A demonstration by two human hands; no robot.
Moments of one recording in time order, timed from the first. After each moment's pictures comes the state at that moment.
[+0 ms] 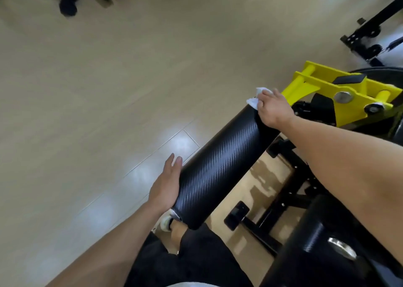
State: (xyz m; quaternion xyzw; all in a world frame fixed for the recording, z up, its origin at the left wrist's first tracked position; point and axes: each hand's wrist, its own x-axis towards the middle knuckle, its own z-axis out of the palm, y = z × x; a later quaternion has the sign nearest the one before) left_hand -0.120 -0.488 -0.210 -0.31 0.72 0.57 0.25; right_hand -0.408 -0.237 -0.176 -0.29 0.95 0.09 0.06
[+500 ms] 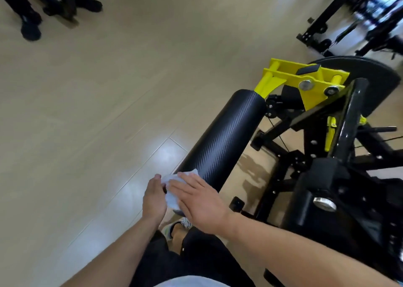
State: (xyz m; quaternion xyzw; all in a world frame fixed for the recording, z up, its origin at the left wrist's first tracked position) left_hand -0.080 -0.507 -0.239 -0.44 0.60 0.64 0.17; right_hand -0.099 -0.352 -0.167 -0.40 0.89 -0.10 0.17
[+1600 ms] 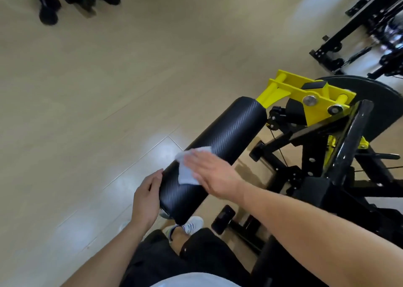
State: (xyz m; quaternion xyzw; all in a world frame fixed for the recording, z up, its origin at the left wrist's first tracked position) left_hand -0.077 -0.478 -0.207 -0.36 0.68 0.64 0.06; right_hand -0.196 -0.289 -0.167 -0.46 0.87 -0.07 0.15
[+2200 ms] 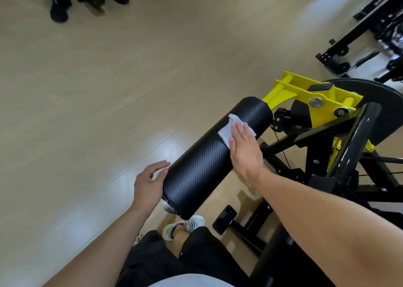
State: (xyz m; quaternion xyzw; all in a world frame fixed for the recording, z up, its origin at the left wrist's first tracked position) left_hand -0.088 -0.492 -0.207 -0.35 0.68 0.64 0.03; right_hand -0.242 -0.268 -0.153 -0.16 0.98 -0.07 0.09
